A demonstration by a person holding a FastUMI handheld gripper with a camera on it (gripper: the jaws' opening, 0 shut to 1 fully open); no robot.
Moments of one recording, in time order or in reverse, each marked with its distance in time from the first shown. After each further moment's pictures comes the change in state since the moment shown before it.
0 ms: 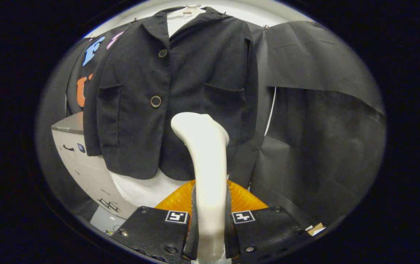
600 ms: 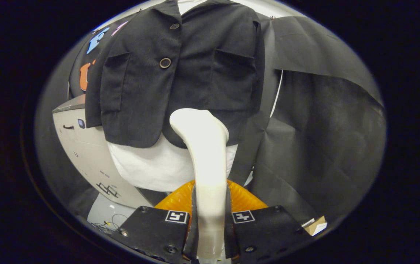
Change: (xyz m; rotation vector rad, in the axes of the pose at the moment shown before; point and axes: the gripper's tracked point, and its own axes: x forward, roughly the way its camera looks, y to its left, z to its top) arm 0.012 0.005 -0.068 -0.024 0.143 0.024
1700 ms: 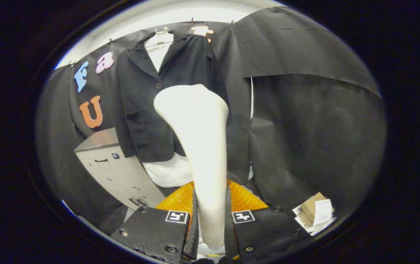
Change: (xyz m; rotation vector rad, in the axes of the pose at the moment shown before) arm -0.245 -0.042 0.026 0.255 -0.092 0.034
